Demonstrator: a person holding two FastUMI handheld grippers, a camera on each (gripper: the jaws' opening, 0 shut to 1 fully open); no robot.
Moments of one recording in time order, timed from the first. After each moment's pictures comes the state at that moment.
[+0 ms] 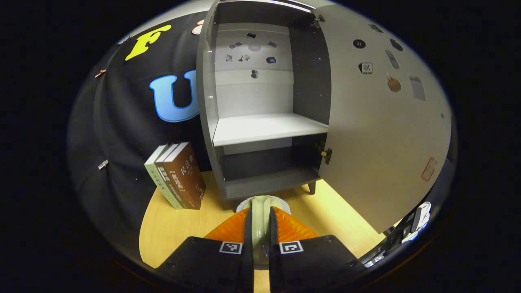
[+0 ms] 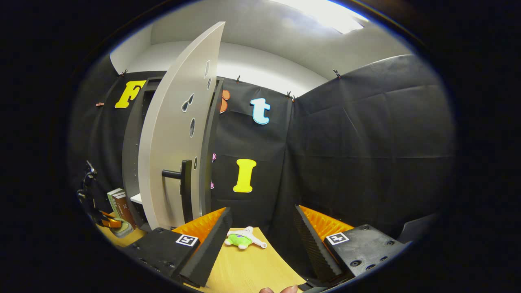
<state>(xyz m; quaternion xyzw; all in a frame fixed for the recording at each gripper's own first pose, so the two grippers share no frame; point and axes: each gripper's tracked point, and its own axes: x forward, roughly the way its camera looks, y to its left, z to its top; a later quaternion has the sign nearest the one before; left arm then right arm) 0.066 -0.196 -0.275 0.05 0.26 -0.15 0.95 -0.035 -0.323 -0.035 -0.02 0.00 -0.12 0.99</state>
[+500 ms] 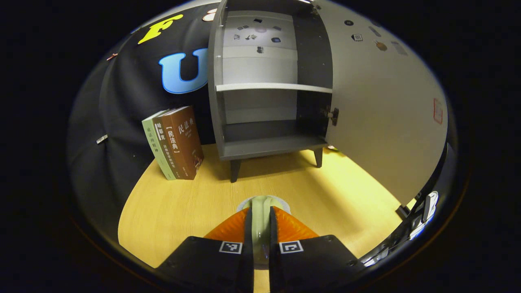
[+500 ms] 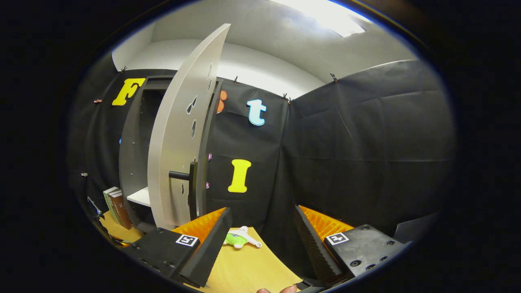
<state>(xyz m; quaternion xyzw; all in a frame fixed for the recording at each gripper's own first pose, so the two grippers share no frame) 0.030 -0.184 -0.396 0.04 0.29 -0.14 0.95 -0.047 -0.316 -0.031 -0.03 0.00 -0.14 0.99</state>
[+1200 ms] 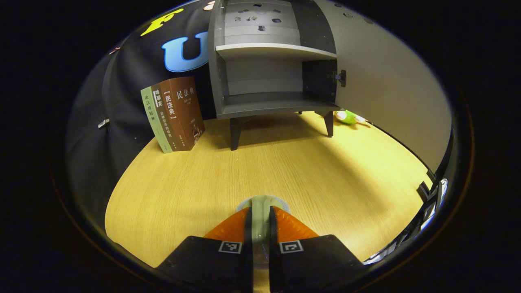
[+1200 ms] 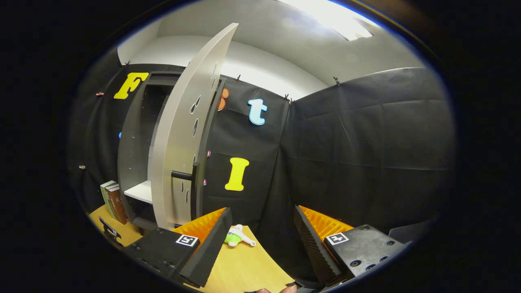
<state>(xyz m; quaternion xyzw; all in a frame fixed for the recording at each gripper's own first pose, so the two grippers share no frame) 0.013 -0.176 -0.490 0.06 0.33 -0.11 0.94 -0.052 -0.318 -0.025 -0.05 0.01 -0.15 0.99</state>
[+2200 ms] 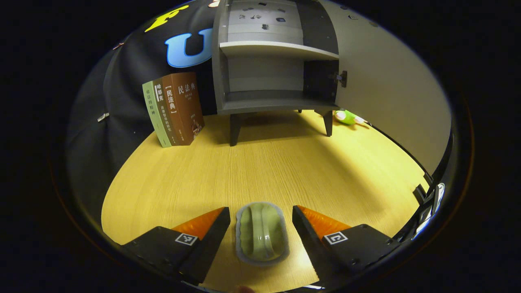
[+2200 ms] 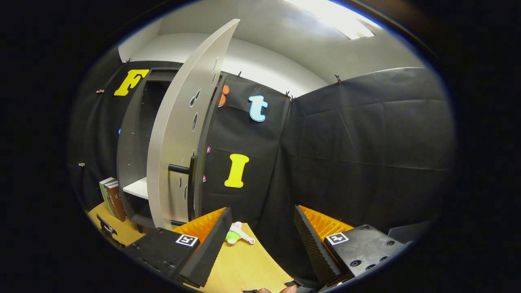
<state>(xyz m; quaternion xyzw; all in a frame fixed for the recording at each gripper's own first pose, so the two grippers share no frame) 0.006 -0.177 -0.478 0.04 0.33 -0.12 0.93 -0.050 -0.317 -0.032 -0.06 0.02 -0.15 0.99</state>
